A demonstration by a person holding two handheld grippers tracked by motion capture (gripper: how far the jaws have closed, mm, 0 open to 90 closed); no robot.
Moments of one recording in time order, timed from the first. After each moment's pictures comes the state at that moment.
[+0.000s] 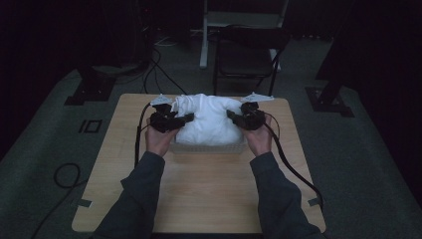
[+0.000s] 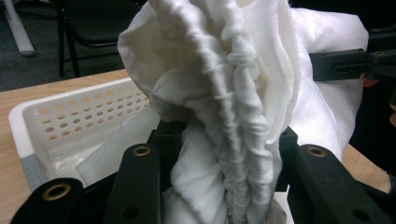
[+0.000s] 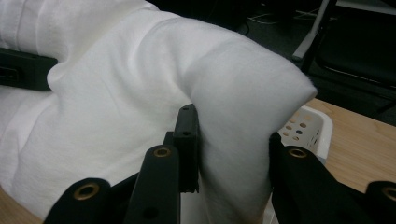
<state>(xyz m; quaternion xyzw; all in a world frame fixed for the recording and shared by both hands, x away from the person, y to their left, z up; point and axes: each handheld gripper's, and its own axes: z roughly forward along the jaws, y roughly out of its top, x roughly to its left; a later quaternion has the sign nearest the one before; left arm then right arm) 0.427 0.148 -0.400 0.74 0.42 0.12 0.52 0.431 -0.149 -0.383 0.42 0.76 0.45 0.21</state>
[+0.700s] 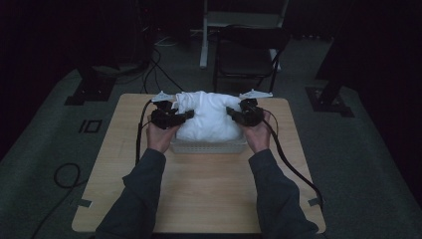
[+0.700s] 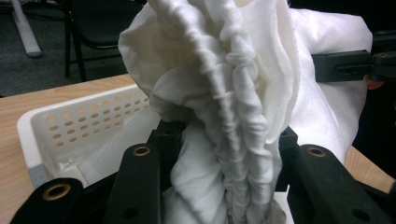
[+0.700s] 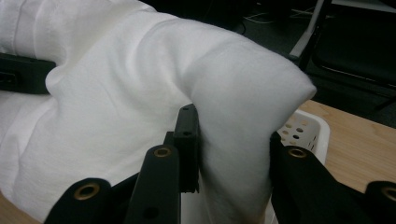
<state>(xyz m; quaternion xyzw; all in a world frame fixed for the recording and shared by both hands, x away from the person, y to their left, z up) 0.439 0.146 -0.399 0.74 0.42 0.12 0.52 0.444 -0.147 -0.383 0.43 0.76 0.45 0.21</state>
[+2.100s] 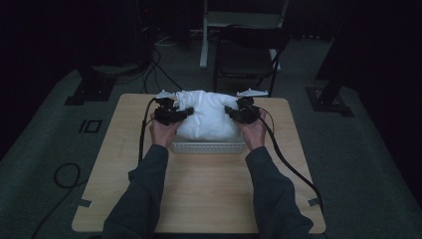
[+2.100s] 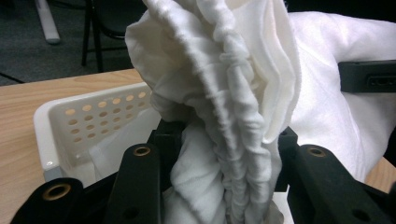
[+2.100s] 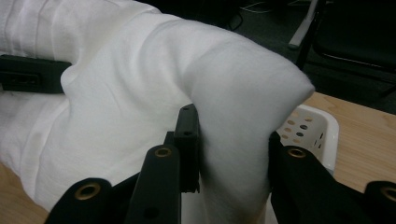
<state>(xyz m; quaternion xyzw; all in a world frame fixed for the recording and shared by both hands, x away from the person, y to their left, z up) 0.471 0.144 -0.423 0.72 0.46 0.13 0.50 0.469 -0.142 -0.401 0.45 0.75 0.44 0.20</state>
